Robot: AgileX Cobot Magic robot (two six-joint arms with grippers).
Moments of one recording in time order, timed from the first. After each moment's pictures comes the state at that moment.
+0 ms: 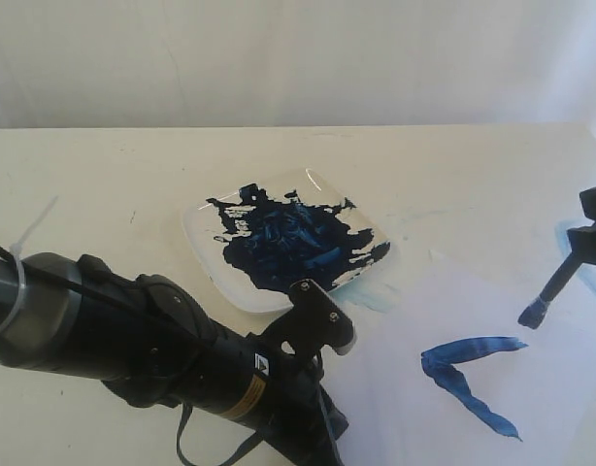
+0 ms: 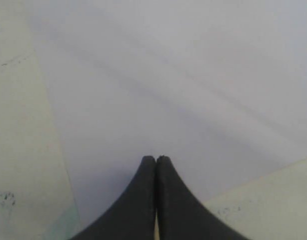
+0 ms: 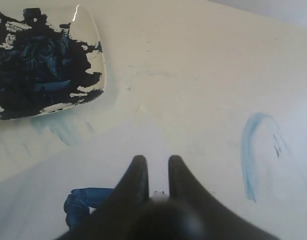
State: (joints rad) left arm -0.95 1.83 -0.85 1.67 -0.27 -1.65; right arm 0.20 0.90 -0.70 0.26 0.55 -0.49
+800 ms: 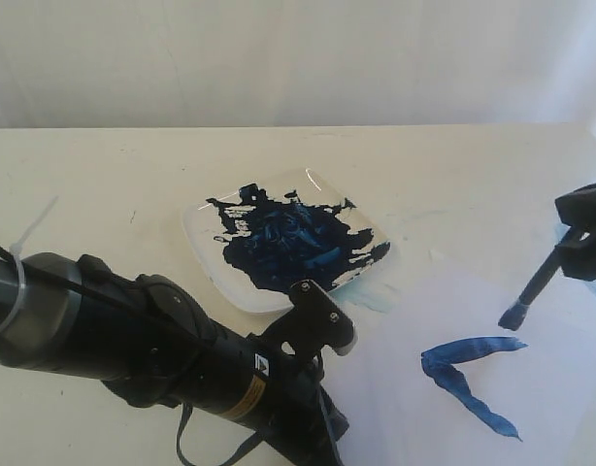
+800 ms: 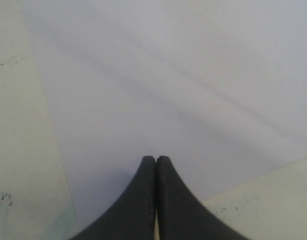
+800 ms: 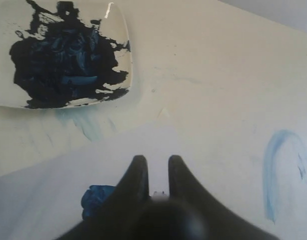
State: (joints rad) left arm -0.95 1.83 -0.85 1.67 -0.28 -1.65; right arm 0.20 0.92 -0.70 0.42 0.58 -0.71
